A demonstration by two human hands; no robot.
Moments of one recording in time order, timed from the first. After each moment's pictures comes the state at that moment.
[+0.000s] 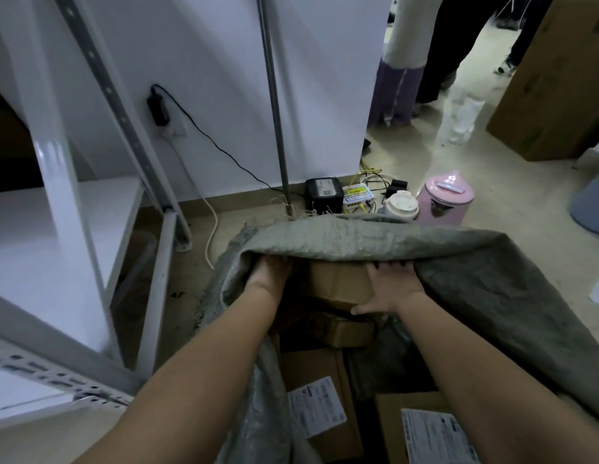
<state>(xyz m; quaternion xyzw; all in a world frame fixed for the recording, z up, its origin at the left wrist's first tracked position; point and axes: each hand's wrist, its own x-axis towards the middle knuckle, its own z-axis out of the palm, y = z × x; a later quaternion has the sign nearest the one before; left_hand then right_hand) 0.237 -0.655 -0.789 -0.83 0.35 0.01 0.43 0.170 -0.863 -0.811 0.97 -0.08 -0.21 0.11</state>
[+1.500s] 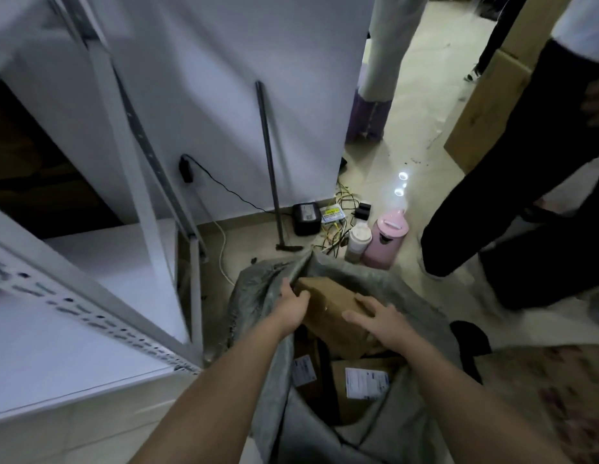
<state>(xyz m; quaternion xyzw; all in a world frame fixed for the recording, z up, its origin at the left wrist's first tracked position) 0.128 -0.648 -0.529 -0.80 -0.03 0.40 -0.45 0.033 -0.825 -0.534 0.85 -0.30 -0.25 -0.36</state>
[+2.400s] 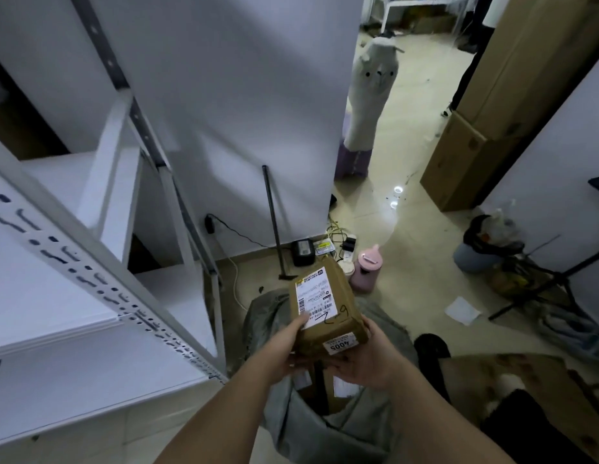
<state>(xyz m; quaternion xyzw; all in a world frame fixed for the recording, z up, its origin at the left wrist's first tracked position) 0.047 -0.610 -0.253 -0.62 -0.21 0.49 -0.58 -0.028 -0.769 -0.265 0.35 -0.48 -0.19 -0.78</state>
